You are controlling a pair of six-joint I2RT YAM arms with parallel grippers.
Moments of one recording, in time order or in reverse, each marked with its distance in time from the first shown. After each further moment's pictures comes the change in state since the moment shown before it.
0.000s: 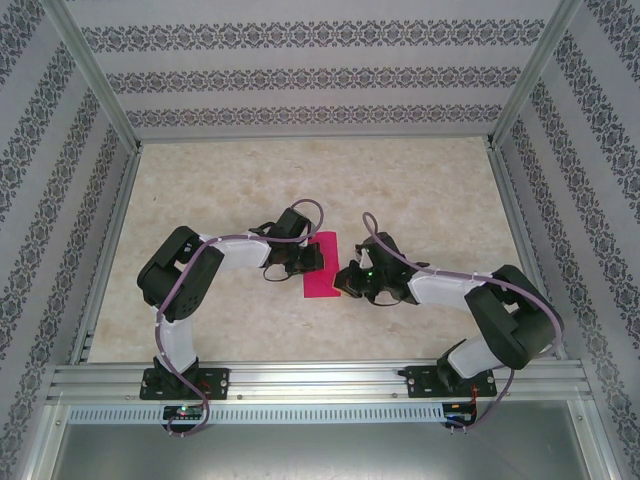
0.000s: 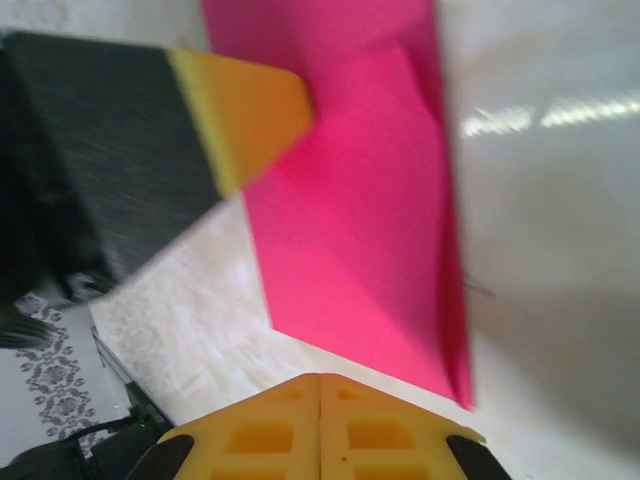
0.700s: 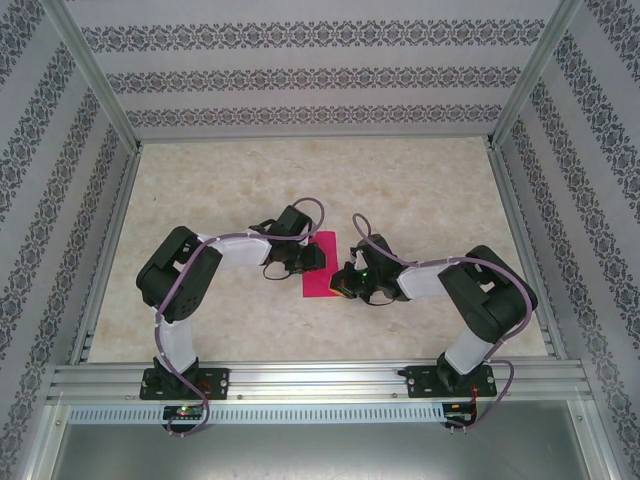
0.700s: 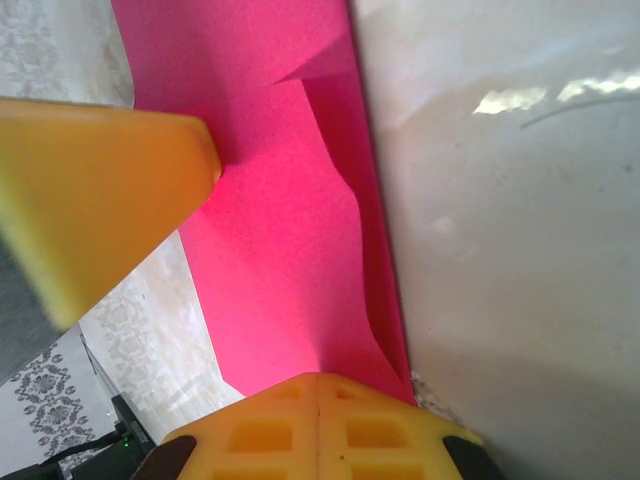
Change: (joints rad) left arm 0.000 -0.023 0.031 -0.076 0.008 0.023; right arm -0.006 0.176 -0.007 0.147 -0.027 0.005
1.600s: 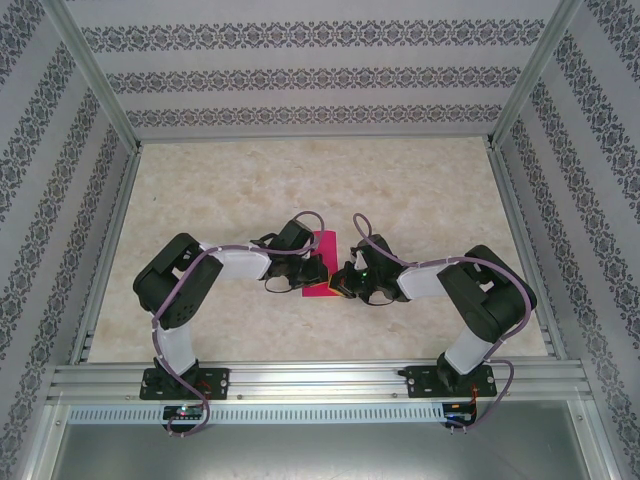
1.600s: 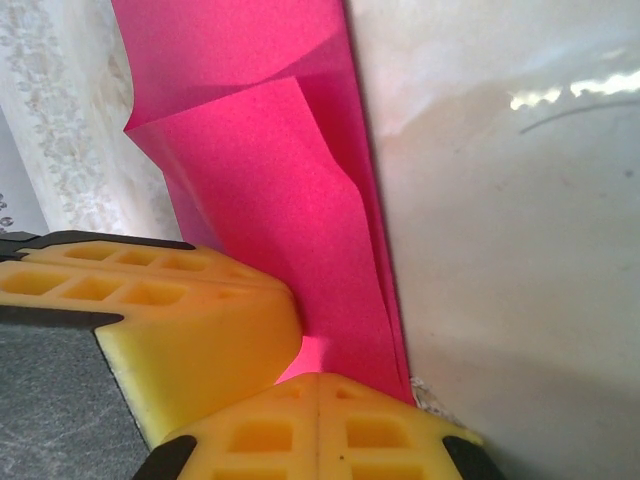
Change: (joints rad) left arm -0.063 -0.027 -0.128 0.145 0.039 -0.156; right arm 0.002 0.006 -0.006 0.023 0.003 0.025
